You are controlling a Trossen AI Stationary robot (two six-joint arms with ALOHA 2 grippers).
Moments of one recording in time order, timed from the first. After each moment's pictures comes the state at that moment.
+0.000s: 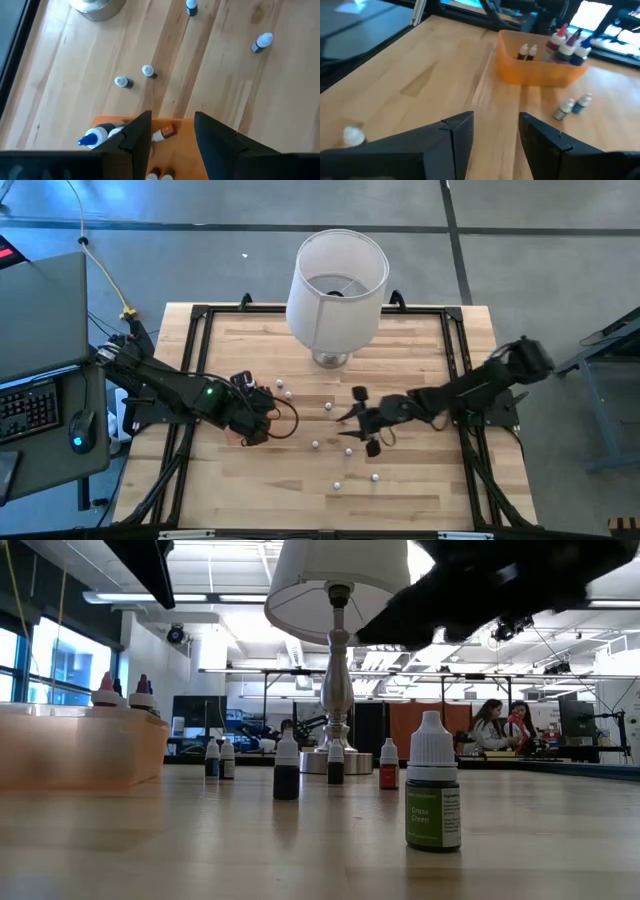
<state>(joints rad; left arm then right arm) -0.45 1.40 1.30 -1.20 -0.48 -0.66 0.25 1.53 0.65 0.52 0.06 -0.11</state>
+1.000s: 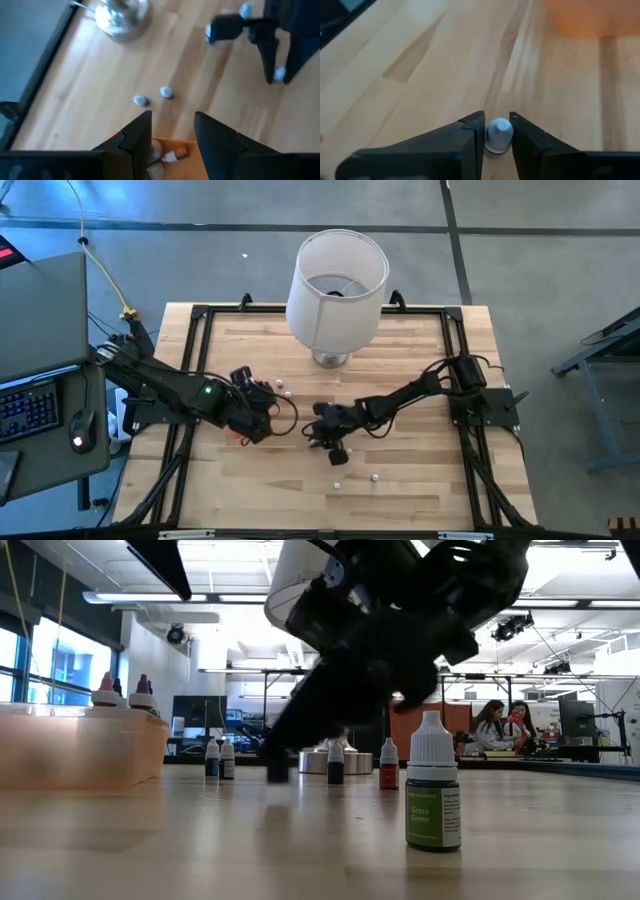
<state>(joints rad) -0.45 1.38 1.30 -1.18 -0.62 -0.68 0.19 2.04 1.08 0.36 -0.16 0.00</state>
